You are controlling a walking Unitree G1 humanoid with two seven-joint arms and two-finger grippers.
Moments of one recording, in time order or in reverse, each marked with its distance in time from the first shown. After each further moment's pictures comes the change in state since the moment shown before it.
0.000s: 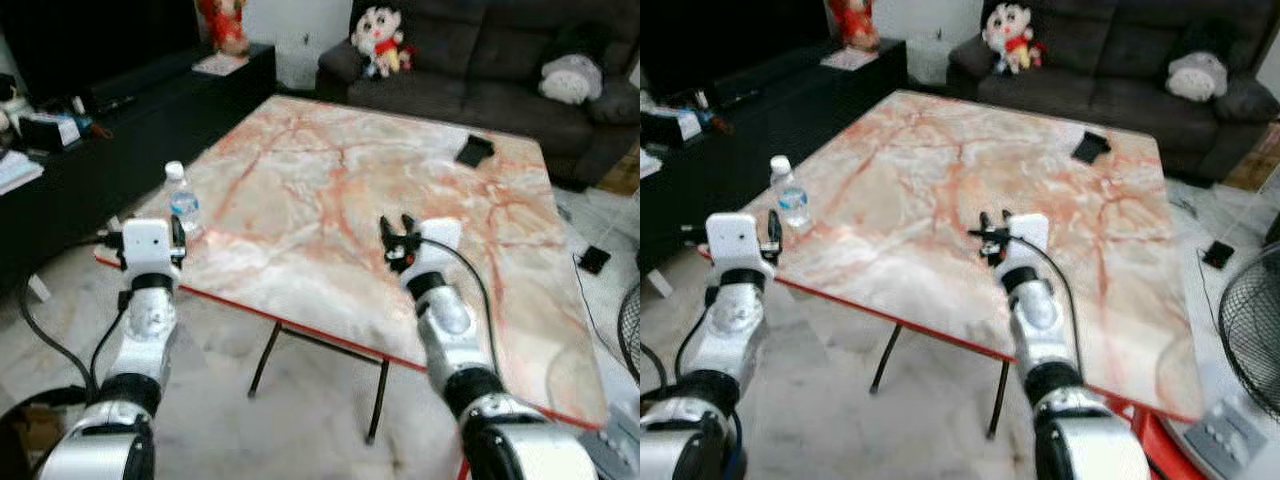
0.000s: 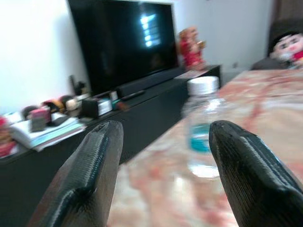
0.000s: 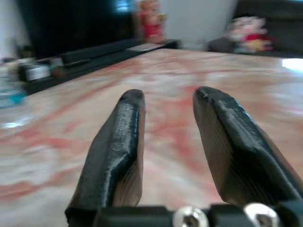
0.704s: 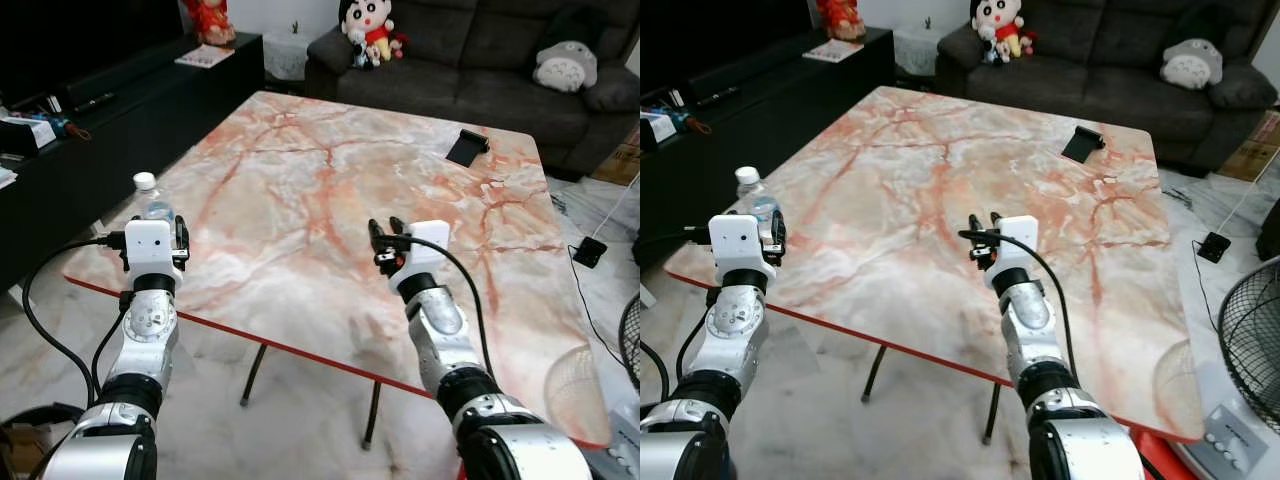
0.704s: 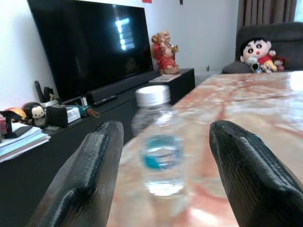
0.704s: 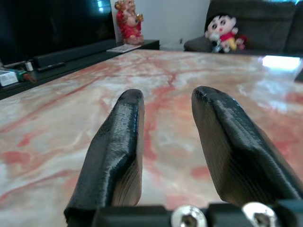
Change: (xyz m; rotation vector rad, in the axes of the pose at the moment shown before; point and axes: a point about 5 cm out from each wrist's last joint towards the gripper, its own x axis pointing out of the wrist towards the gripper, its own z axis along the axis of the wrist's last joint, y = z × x) left arm -0.003 -0.018 0.000 -0.035 0.004 -0.075; right arm -0.006 -0.023 0.000 -0.010 0.015 -0.061
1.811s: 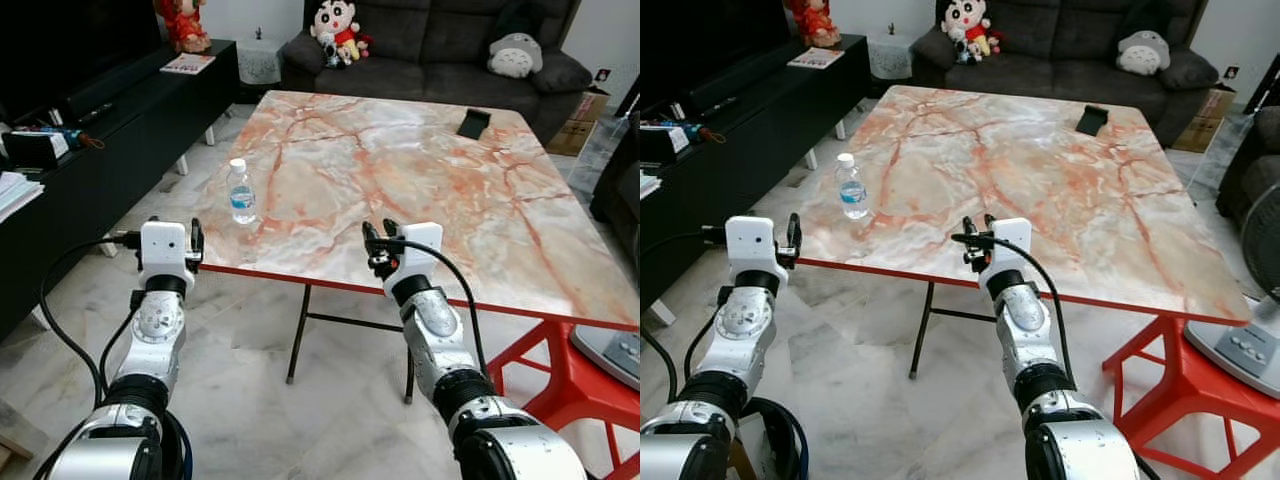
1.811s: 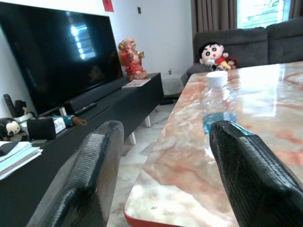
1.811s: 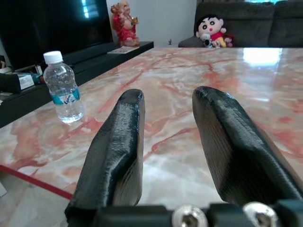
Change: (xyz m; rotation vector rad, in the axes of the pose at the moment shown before) left arm -0.003 -0.013 -0.001 0.001 0.002 -0.088; right arm 0.001 0.014 -0.004 0.013 0.010 0.034
